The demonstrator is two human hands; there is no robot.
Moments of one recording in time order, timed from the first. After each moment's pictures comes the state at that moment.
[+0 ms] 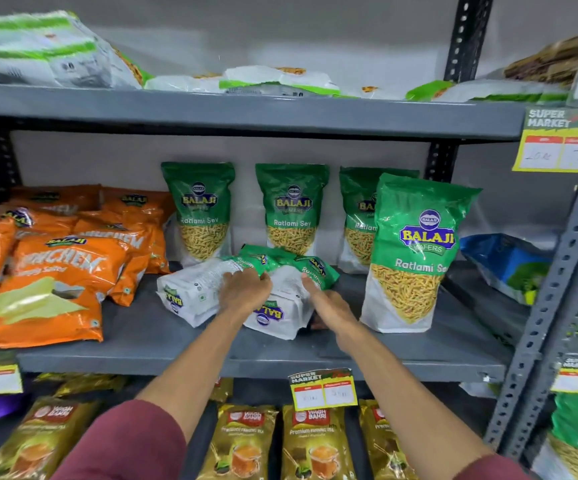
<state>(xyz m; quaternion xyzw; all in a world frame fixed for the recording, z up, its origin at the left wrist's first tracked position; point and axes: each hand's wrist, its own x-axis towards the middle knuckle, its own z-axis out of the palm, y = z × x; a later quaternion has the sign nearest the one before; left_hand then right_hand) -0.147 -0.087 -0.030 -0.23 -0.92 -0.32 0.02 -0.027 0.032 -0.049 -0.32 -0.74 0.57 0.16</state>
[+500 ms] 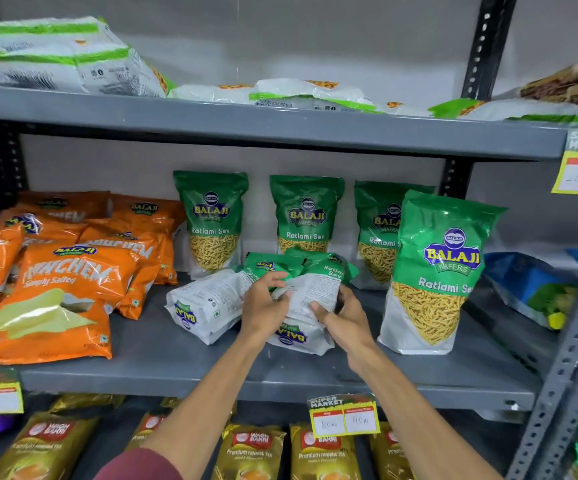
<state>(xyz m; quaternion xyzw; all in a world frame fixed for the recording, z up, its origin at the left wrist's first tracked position) -0.148 -0.088 -0.044 -0.29 -0.75 -0.60 0.02 -0.044 0.026 -0.055 -0.22 -0.71 0.57 0.34</state>
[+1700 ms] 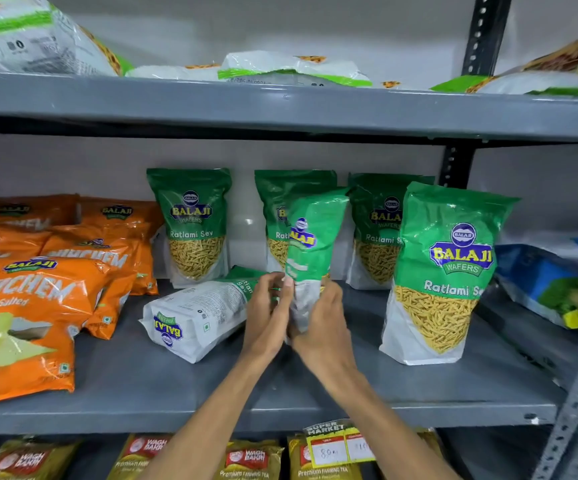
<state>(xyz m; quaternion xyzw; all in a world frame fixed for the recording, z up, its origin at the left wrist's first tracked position) -0.157 -0.052 -0.065 -0.34 -0.64 -0.69 0.07 -0.066 0.010 -0.063 -0.22 -0.86 0.29 0.36</state>
